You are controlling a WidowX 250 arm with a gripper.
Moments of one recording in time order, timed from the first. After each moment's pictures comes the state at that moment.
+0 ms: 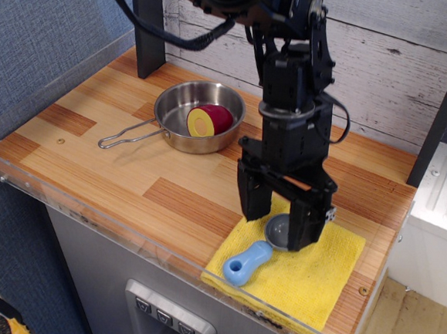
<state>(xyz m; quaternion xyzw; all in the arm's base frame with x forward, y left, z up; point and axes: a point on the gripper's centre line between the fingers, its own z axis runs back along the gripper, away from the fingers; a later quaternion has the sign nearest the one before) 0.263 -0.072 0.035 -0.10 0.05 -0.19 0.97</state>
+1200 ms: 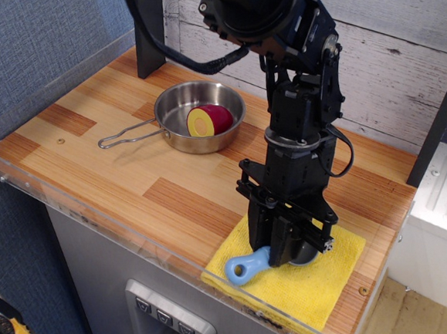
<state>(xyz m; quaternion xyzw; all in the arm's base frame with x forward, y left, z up) 0.251 -0.078 0.020 -0.08 0.08 -0.20 0.97</state>
